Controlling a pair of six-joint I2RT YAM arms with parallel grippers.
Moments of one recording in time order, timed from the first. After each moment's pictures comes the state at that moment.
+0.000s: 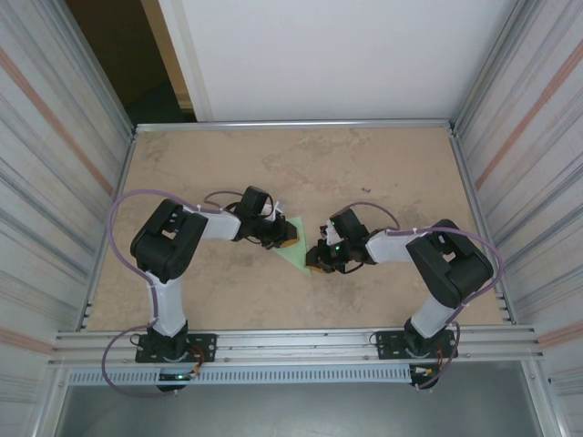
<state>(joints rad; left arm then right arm) -0.53 1.94 0.96 0.06 0.72 -0.83 0.61 1.66 0.65 0.00 -0.59 0.85</state>
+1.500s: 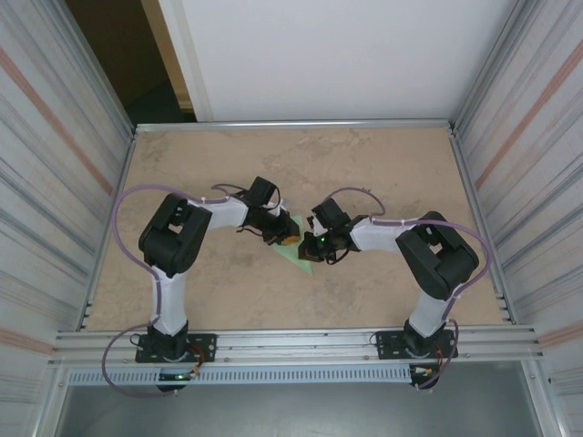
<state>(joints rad) -0.54 2.02 1.16 -0.27 0.70 -0.80 0.67 1.76 0.87 -0.18 -0.43 0.75</state>
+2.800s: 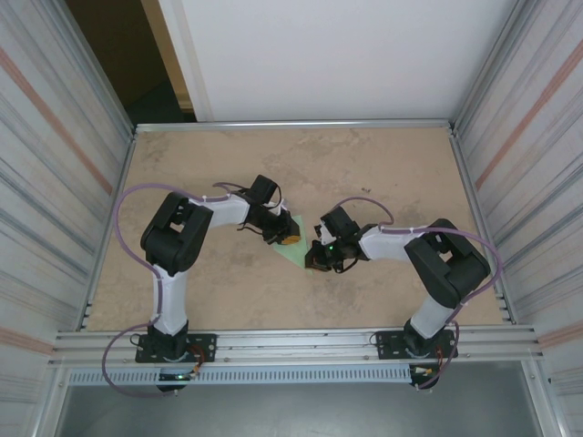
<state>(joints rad) -0.54 2.04 1.20 -0.33 0.69 -0.78 0.67 1.68 0.74 -0.15 -0.49 0.78</state>
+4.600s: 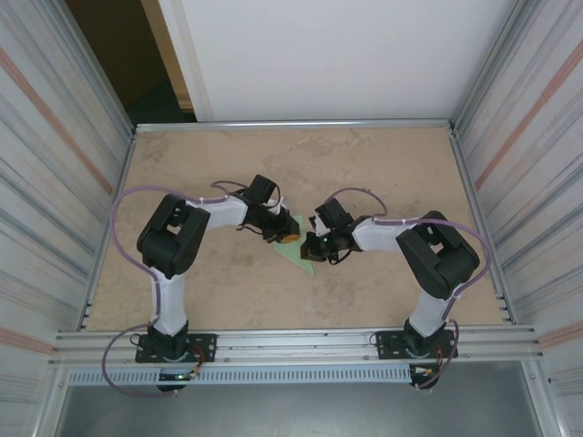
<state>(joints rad) -0.54 1.97 1.15 -0.25 0.69 -0.75 0.65 1.75 0.84 -0.17 -0.44 0.70</state>
